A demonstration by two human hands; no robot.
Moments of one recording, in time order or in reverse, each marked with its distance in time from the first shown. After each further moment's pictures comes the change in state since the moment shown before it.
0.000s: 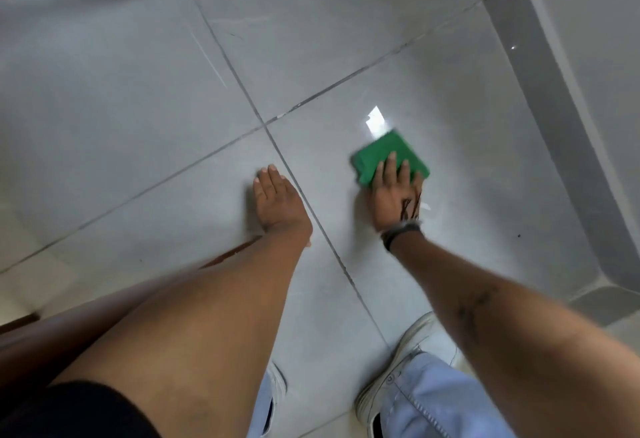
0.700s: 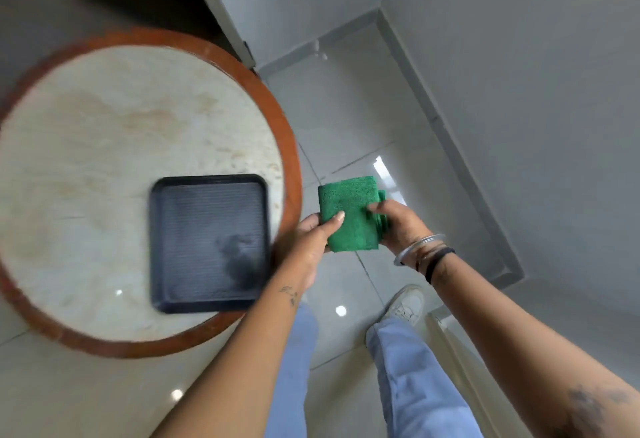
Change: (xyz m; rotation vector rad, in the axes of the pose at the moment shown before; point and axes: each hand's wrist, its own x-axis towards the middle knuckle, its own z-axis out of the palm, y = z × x) left_hand -0.364 -0.184 -0.209 -2.044 -0.208 0.140; right_hand -0.178 -0.015 -0.450 2.048 -0.699 0.308
